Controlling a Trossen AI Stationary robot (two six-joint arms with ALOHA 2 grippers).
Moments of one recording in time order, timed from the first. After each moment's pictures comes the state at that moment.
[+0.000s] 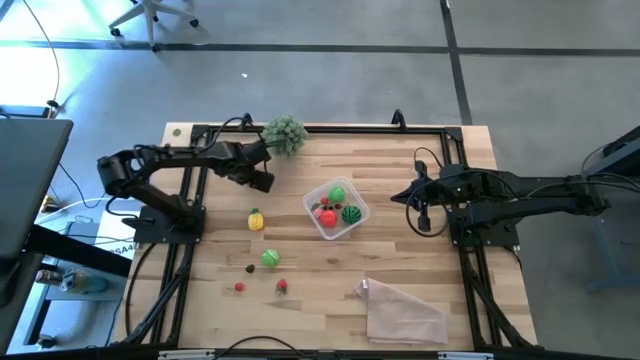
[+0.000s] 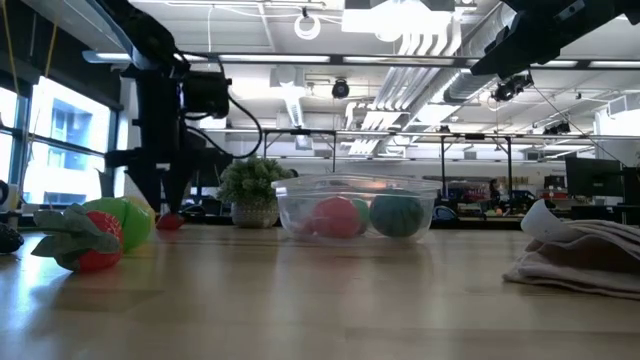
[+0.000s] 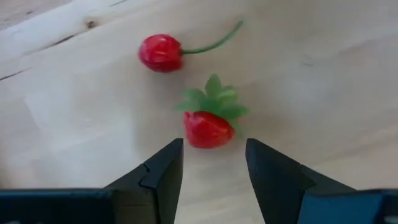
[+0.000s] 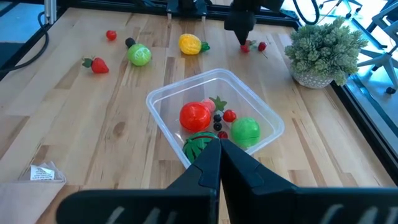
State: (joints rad) left arm 0.66 1.45 0.75 -0.71 -0.17 -0.66; right arm -0.04 0.68 0.61 -0.40 0.02 -0.11
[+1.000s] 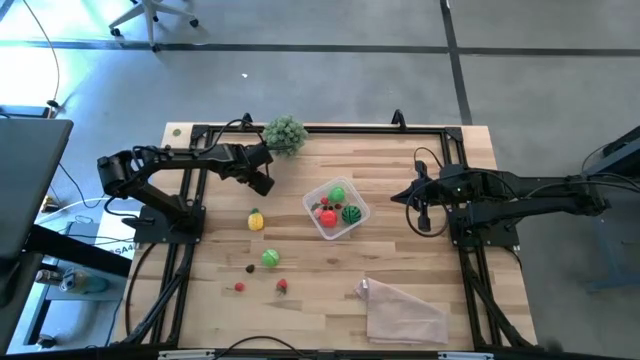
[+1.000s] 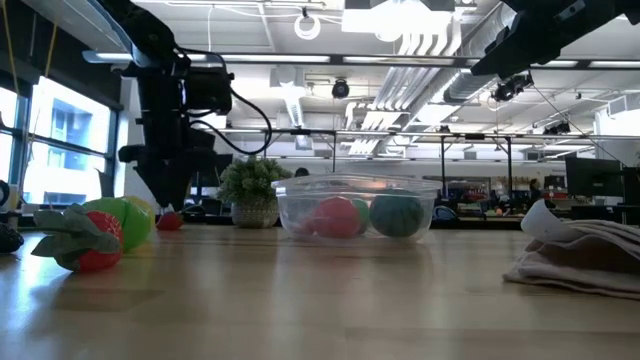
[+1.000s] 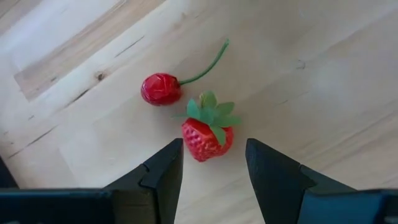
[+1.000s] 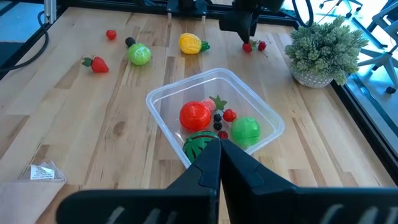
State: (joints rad) left arm 0.62 1.45 0.75 -0.68 -0.26 -0.45; right arm -0.04 0.68 0.61 -0.40 0.02 -0.11
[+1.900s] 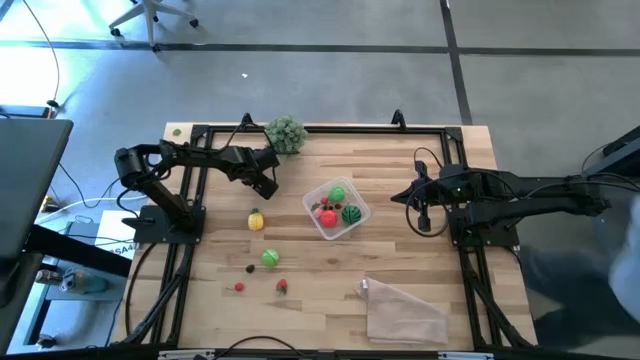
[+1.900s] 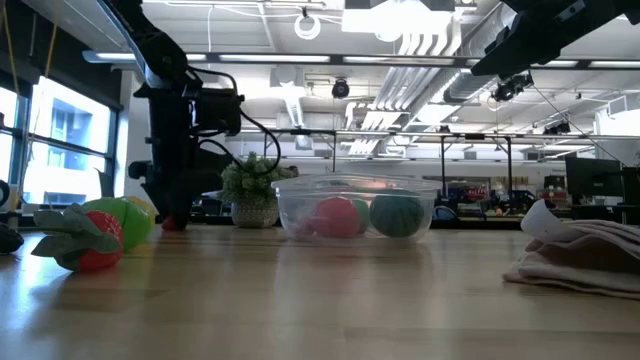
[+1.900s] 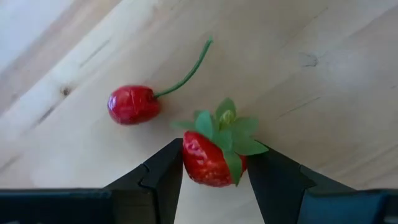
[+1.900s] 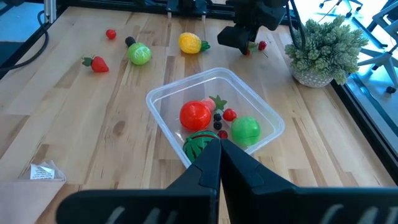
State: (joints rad) left arm 0.62 1.59 0.76 -0.58 -0.27 -0.40; right arm -0.04 0.68 0.61 -0.41 0.02 -0.11
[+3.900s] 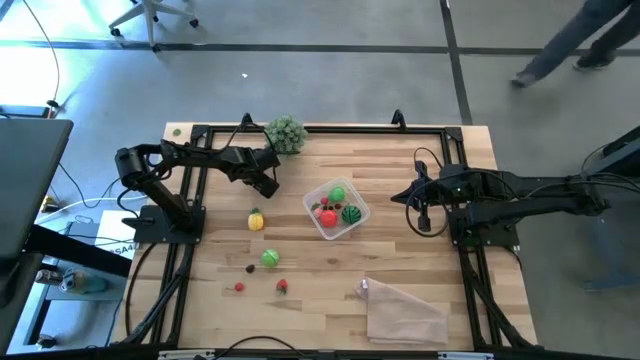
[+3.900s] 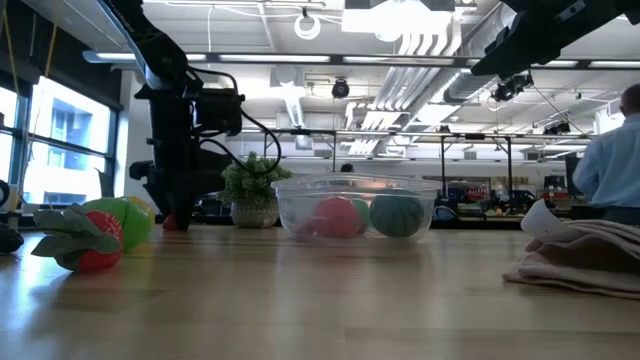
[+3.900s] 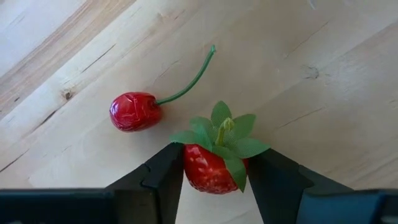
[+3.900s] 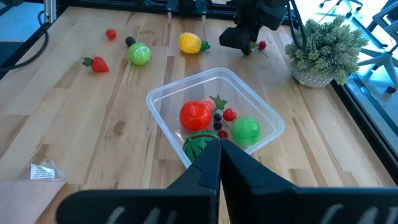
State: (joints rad) left arm 0.62 1.60 0.75 -0.57 -0.28 -0.43; right arm -0.04 0.68 0.61 -0.41 0.02 -0.11
